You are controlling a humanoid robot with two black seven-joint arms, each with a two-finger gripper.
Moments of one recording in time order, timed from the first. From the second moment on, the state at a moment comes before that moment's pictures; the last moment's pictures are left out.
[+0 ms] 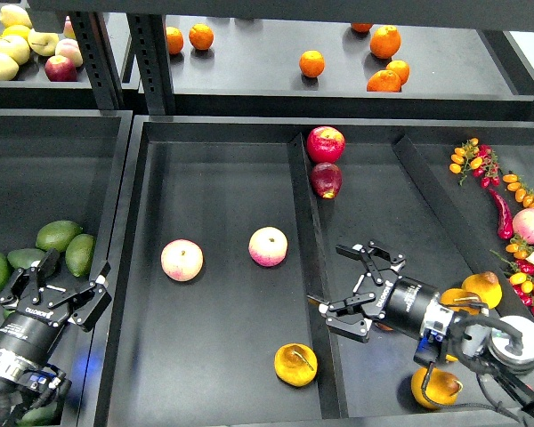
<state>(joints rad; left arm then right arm) 0.23 0.01 -1.52 -1.14 -0.49 -0.49 0.49 0.32 -0.45 0.75 1.31 0.47 0.05 -0.49</state>
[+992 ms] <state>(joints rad) 0.31 0.00 -1.51 -1.21 -0.50 -0.49 0.49 0.61 -0.39 0.26 1.24 0.44 -0.19 -0.49</state>
